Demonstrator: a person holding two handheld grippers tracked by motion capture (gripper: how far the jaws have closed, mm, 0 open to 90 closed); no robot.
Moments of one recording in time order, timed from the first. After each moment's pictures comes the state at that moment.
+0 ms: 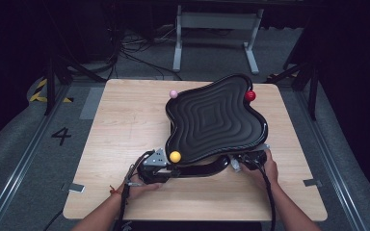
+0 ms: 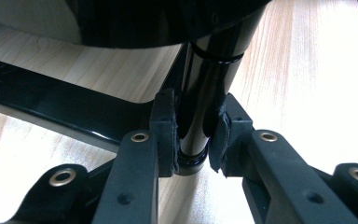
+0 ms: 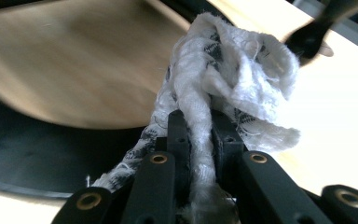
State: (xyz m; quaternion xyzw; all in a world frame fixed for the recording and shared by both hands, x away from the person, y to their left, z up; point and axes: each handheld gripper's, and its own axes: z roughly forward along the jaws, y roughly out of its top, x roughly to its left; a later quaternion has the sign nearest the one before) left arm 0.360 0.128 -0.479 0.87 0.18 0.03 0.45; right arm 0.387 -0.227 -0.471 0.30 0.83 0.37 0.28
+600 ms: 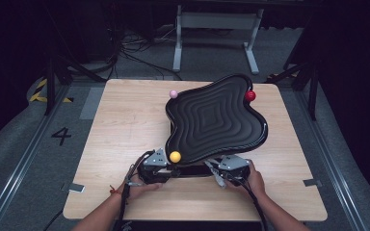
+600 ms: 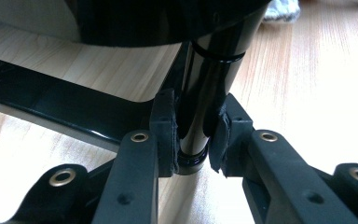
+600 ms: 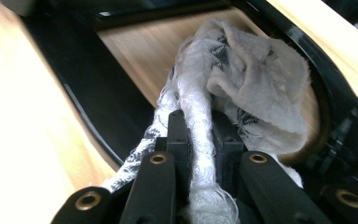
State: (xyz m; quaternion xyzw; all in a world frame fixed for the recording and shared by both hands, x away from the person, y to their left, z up) left arm 0.361 0.127 -0.479 0.87 0.18 0.03 0.45; right arm 0.347 -0.172 -0.473 0.21 0.87 0.37 0.26
